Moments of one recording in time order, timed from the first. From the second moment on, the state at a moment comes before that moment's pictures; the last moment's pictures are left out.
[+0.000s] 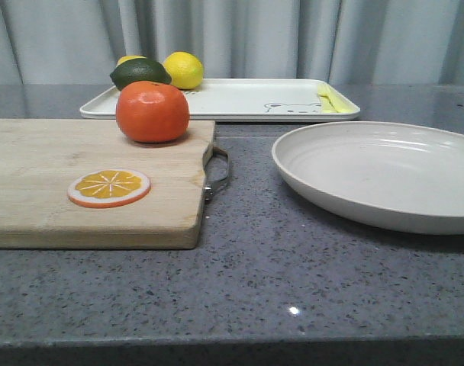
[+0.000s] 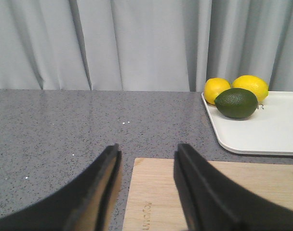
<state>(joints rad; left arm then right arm) 0.05 0.49 -0.40 -0.05 0.07 -0.03 0.06 0.38 -0.42 -0.04 0.14 0.15</state>
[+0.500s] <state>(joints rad) -0.06 0.76 -0.58 -0.05 0.04 -0.03 0.06 0.38 -0.42 -0.04 0.14 0.15</state>
